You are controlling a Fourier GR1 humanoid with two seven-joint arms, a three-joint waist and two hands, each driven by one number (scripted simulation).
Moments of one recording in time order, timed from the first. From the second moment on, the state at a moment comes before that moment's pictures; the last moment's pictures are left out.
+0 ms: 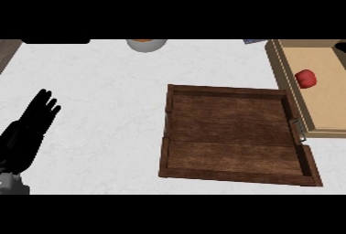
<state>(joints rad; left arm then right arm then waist) -0.02 0.27 0.18 -1.65 0.27 -0.07 0.27 -0.88 -0.53 -0.63 -0.62 0.72 -0.62 0.27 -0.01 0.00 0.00</state>
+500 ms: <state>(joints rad) 0.01 0.25 0.18 -1.67 0.25 -0.07 0.27 -0.58 -0.54 -0.67 -1.03 0.51 -0.43 0.29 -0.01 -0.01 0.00</state>
